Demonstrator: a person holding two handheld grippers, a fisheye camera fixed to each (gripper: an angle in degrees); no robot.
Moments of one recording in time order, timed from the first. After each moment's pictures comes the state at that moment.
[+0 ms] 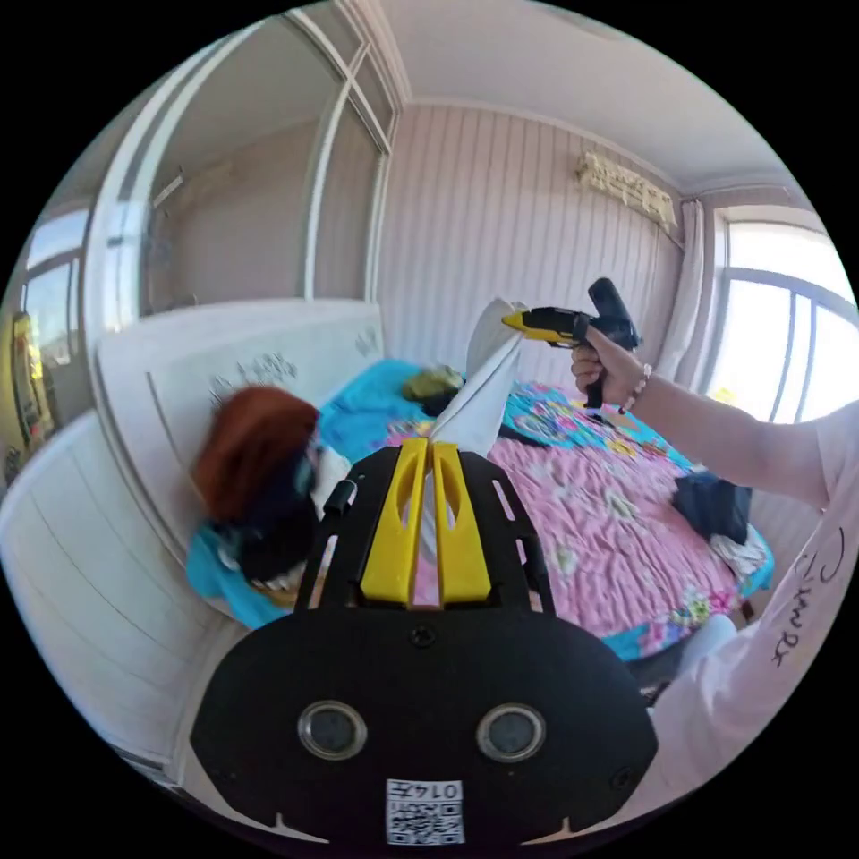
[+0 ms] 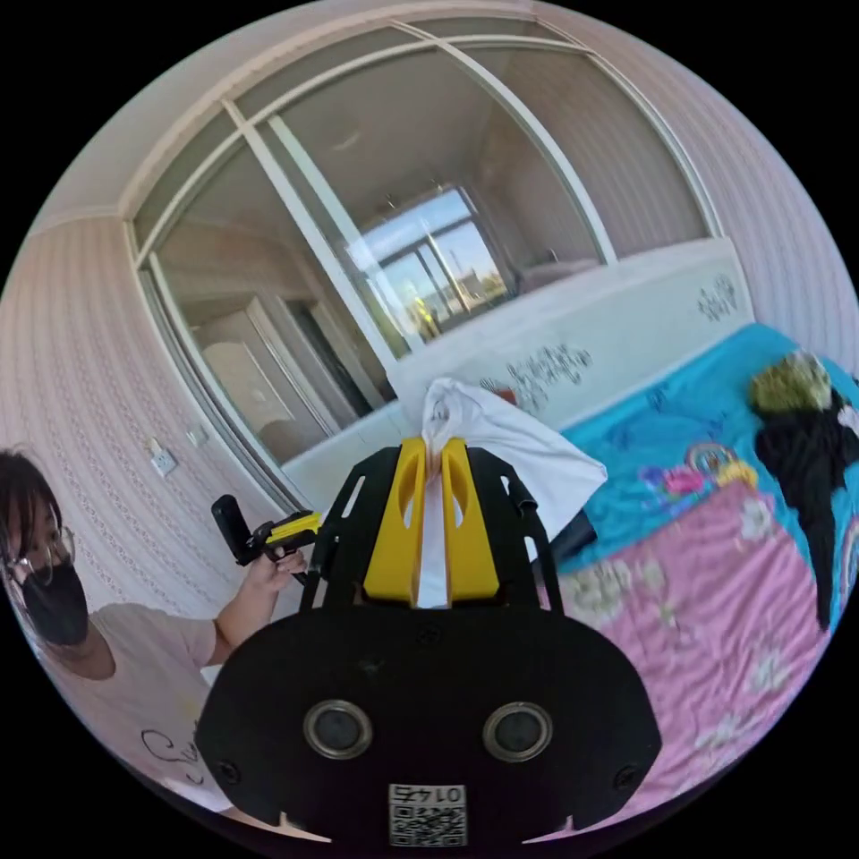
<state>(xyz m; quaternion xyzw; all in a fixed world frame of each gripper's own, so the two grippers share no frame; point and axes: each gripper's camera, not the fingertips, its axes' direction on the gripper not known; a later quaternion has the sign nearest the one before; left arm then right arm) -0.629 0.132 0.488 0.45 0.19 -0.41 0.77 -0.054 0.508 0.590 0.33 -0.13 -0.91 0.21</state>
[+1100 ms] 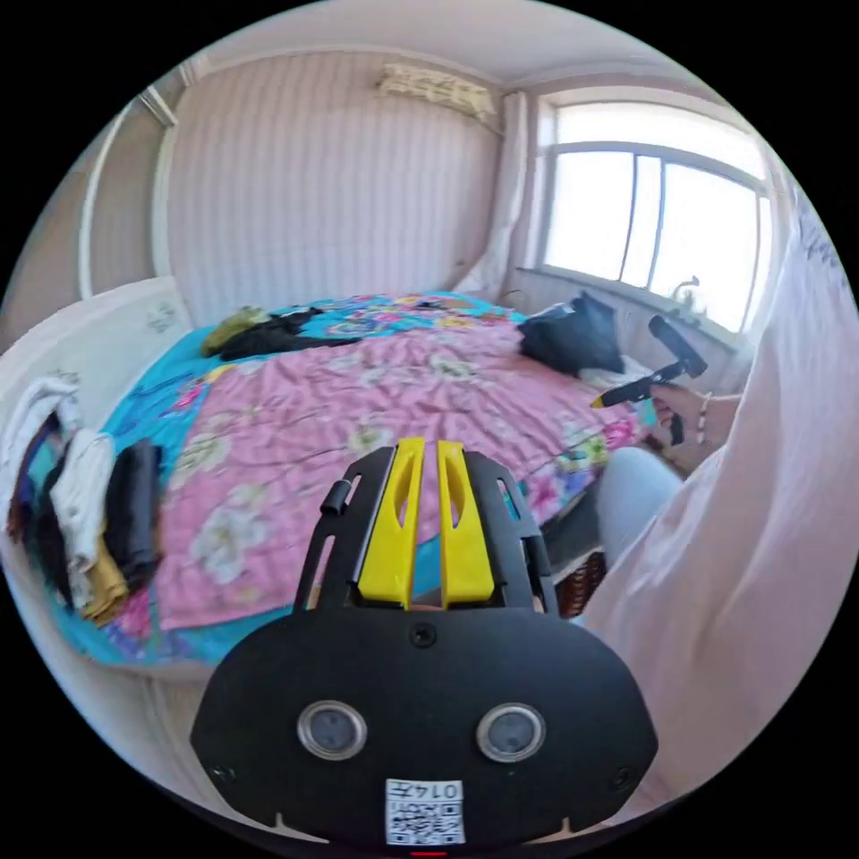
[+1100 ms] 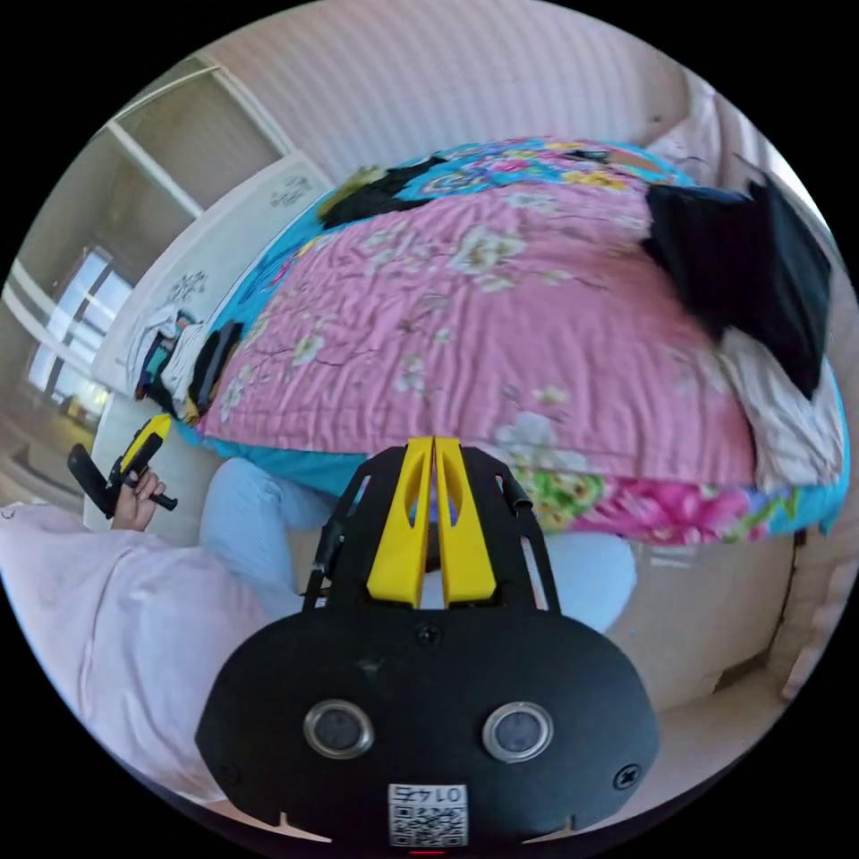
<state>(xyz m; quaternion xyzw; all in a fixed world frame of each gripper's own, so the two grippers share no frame) -0.292 -0.058 0.429 0.48 0.30 -0.14 0.81 0.446 0.059 0.565 0.58 -0.13 -0.55 0.59</state>
